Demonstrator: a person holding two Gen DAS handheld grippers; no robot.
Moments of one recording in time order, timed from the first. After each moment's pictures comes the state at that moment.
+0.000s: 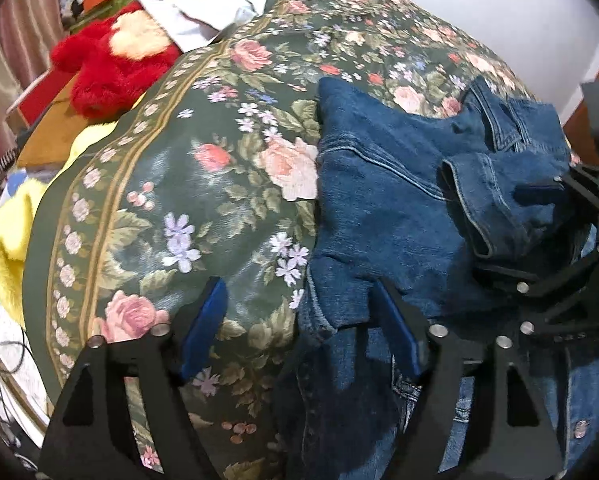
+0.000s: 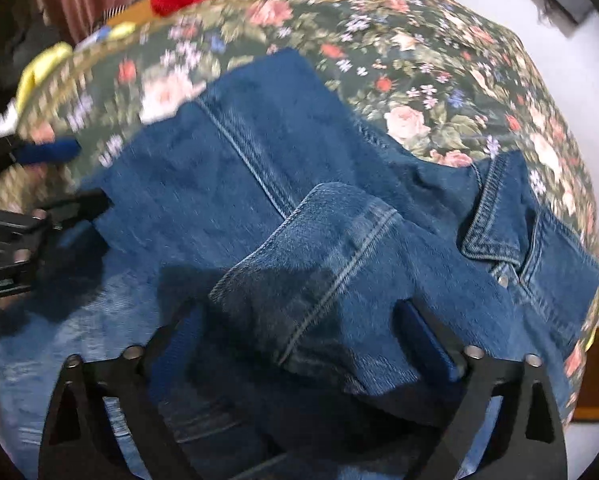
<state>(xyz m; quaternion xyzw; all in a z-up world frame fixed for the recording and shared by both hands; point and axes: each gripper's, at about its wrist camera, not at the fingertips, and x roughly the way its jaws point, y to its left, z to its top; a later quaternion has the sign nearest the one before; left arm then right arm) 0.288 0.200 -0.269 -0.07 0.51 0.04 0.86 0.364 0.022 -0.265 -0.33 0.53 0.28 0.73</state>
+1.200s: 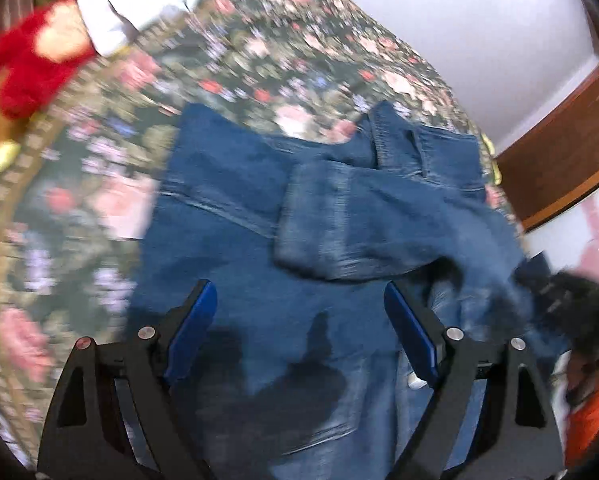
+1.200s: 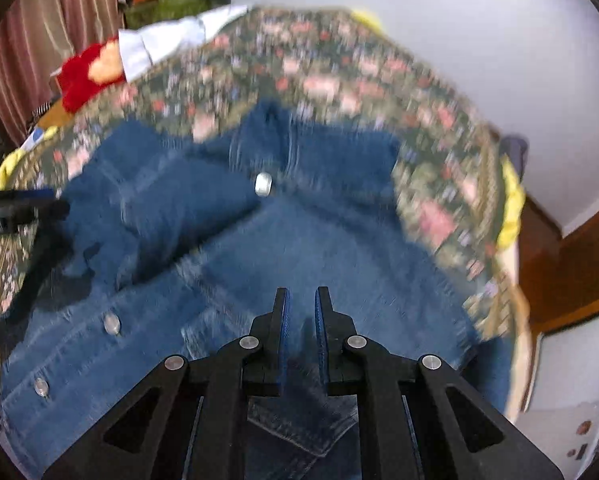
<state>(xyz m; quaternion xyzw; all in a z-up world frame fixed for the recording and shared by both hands) 0.344 0.140 -0.232 -0.22 0.52 -0.07 0.82 0.373 -0.169 -0.171 -0.20 0.52 0.17 0.81</state>
